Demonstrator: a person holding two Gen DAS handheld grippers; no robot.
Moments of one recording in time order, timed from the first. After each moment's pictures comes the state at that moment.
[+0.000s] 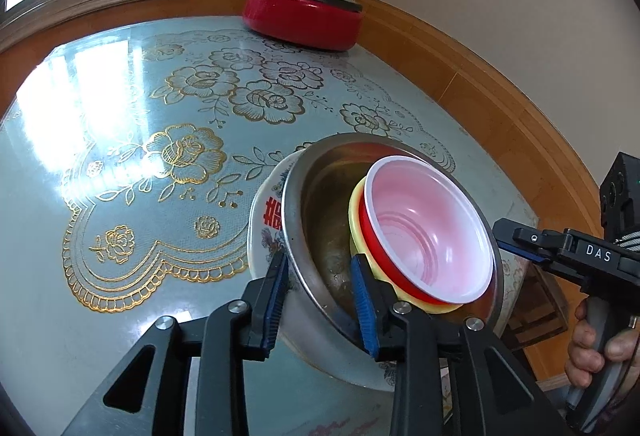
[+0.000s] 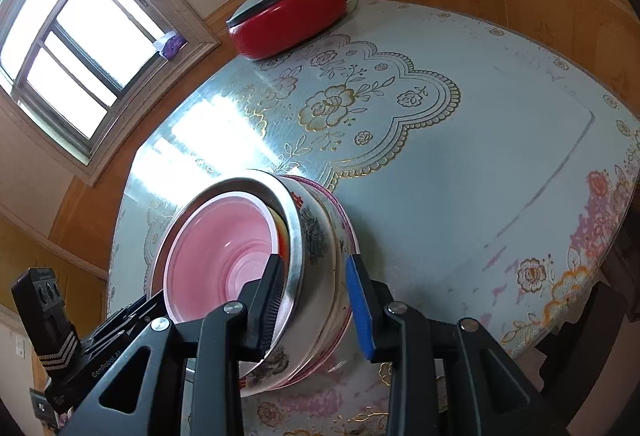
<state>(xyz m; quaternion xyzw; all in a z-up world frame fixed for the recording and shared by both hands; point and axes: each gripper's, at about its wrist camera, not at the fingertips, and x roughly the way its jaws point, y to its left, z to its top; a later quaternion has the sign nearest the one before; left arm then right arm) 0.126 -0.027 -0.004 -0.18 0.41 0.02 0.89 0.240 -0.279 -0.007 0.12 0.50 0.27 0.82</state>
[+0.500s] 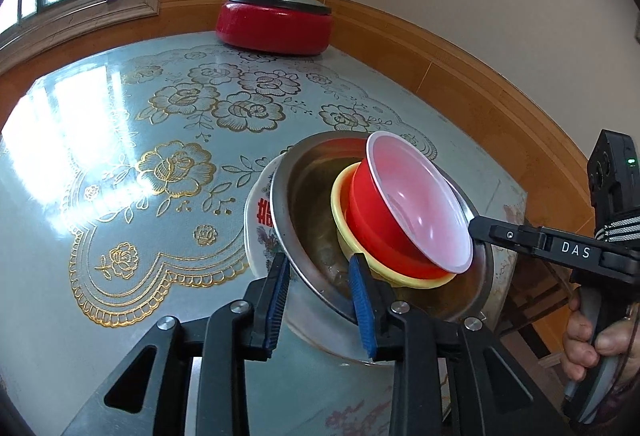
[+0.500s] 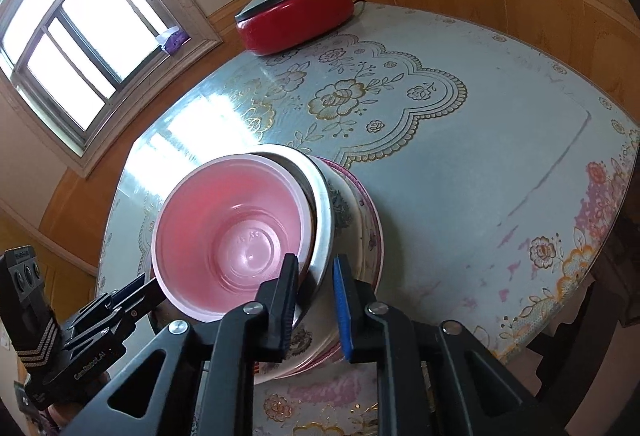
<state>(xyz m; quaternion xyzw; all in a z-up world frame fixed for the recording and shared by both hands) 0.115 -0.031 0.002 -0.14 0.40 -0.02 0.91 0.213 -0.264 -0.008 0.09 0.49 0.26 0.83</state>
